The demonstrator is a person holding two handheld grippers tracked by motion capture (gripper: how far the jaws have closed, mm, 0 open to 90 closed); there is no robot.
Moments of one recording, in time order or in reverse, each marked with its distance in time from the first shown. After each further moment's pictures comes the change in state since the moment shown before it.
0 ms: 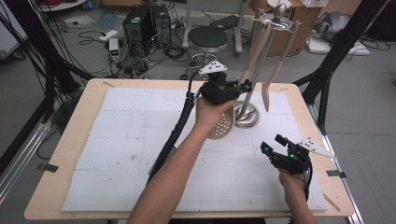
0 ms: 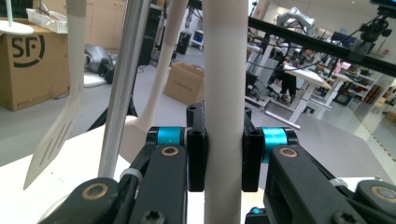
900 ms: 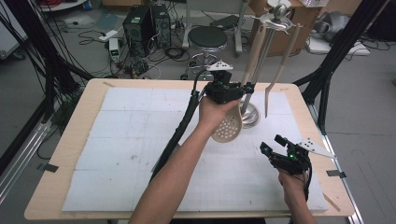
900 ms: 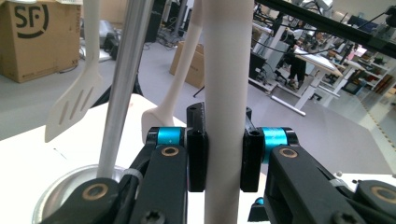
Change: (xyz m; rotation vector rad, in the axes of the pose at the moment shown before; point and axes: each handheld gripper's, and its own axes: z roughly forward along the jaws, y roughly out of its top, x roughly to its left) left arm 0.003 0.000 0.015 0.077 0.028 -0.064; right arm 0.001 -0.001 0.000 0.004 0.002 -0.006
